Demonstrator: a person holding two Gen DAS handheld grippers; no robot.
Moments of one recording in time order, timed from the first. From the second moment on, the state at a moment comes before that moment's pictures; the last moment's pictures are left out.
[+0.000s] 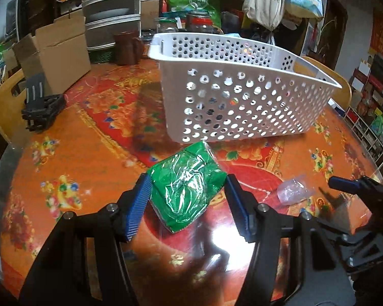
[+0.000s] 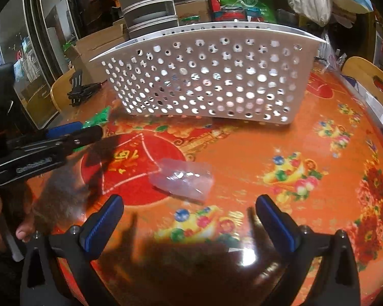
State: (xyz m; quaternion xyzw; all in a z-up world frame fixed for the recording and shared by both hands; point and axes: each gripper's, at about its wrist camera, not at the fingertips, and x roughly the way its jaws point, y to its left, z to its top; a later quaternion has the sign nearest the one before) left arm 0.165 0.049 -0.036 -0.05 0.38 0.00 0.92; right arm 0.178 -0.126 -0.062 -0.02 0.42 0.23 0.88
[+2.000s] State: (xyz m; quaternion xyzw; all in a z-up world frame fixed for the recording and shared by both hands) left arm 0.211 0.014 0.121 -0.06 0.32 -0.06 0.94; right arm 0.208 -0.157 0.114 -0.05 0.27 0.21 0.94
